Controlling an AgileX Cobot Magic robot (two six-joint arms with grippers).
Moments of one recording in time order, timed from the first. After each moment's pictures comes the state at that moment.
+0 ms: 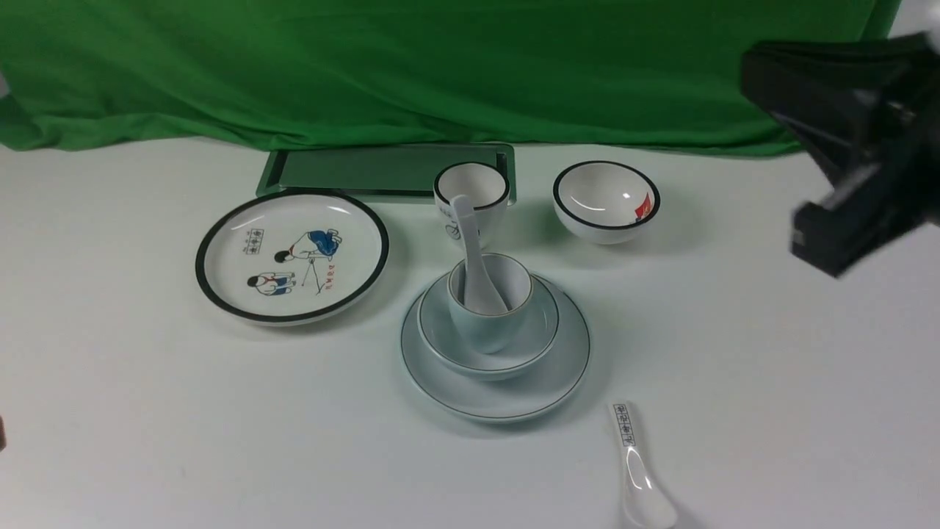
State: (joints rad) right arm 0.66 0.88 -0.84 -0.34 0.03 0.18; left arm -0.45 0.15 -0.53 0.09 0.66 0.09
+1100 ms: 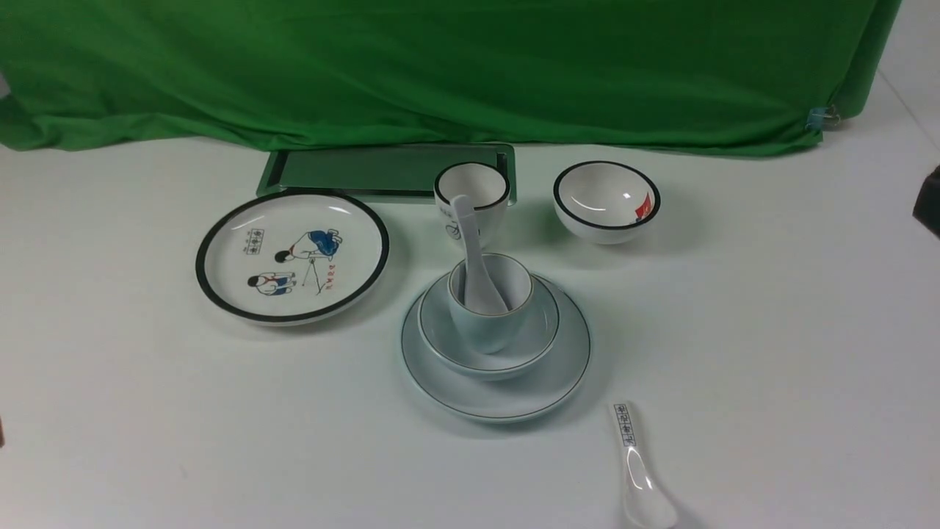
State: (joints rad) right arm 0.66 0.57 -0.65 -0.33 0.20 0.19; left arm -0.45 0.15 -0.53 0.09 0.66 0.09
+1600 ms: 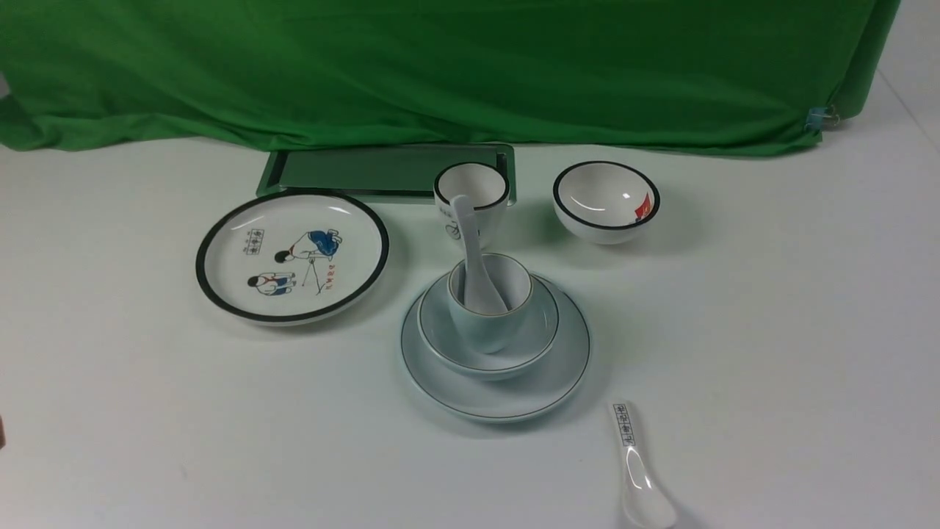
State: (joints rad) right arm 0.14 0.06 -0.15 -0.30 0.01 0.29; left arm -0.45 0.15 -0.53 0.09 0.66 0.09
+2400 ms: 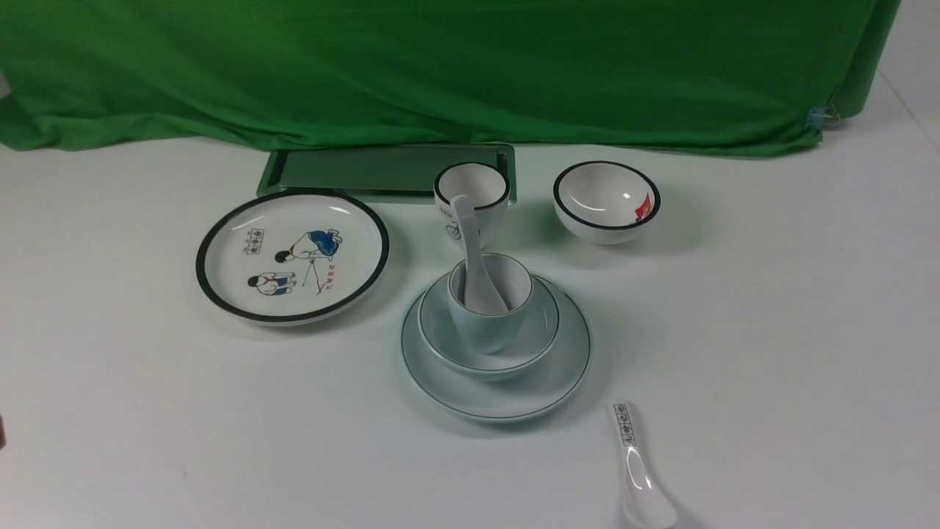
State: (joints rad) right arm -0.02 0.00 0.01 -0.09 0.22 0.11; left arm -0.45 0.15 -0.53 0.09 0.66 0.09
